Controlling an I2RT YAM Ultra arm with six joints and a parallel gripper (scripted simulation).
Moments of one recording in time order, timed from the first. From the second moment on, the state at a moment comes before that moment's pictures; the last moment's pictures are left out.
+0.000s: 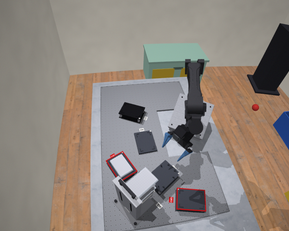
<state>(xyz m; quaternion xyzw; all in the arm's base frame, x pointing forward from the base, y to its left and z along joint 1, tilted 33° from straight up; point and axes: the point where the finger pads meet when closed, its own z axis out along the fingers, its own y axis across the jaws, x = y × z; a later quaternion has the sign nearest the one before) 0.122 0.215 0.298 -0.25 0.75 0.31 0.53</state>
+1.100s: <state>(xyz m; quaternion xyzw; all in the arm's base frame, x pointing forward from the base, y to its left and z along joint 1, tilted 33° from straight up) 0.156 0.253 0.292 -0.26 0.75 0.31 0.52</state>
